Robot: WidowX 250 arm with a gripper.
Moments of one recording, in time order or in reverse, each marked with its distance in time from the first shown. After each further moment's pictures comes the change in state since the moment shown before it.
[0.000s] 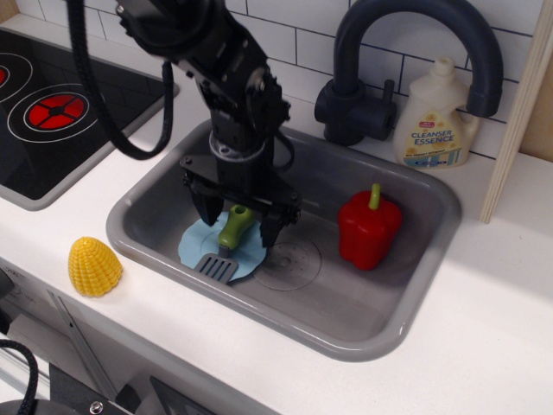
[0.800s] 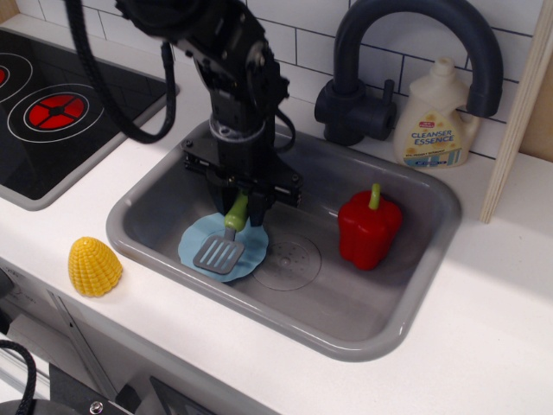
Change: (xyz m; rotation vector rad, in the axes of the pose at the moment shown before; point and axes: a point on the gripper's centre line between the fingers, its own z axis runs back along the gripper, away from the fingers) arm 0.009 0.007 -0.005 0.010 -0.002 0.013
